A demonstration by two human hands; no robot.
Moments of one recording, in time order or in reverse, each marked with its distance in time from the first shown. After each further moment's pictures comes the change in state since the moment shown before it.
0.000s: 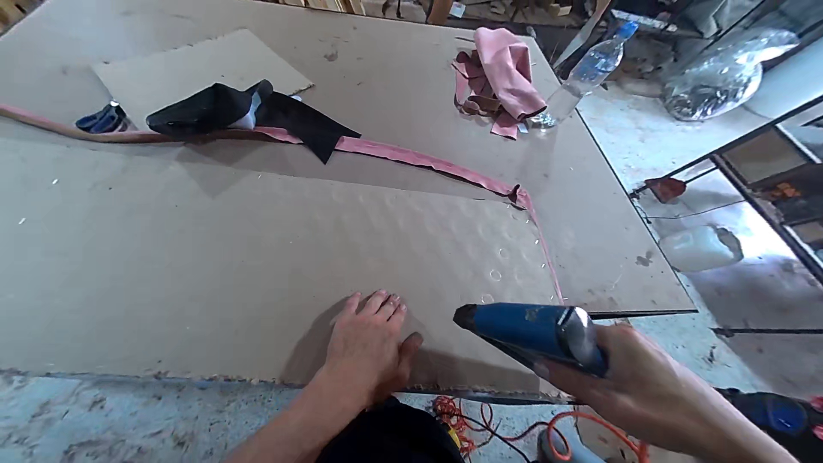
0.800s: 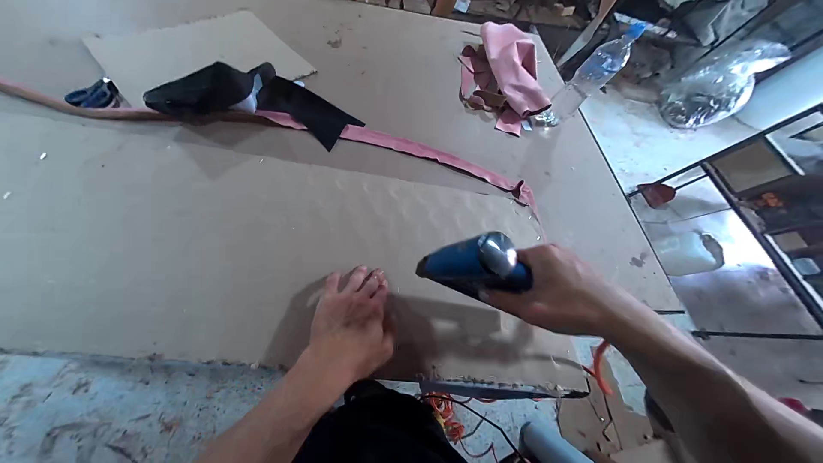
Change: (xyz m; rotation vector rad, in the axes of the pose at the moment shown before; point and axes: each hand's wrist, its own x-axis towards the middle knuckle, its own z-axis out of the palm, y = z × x) left_hand -0.029 -0.008 -0.005 0.054 0.097 -0.070; right_hand 0.076 -0.075 -0.010 -0.229 -0.114 -0.094
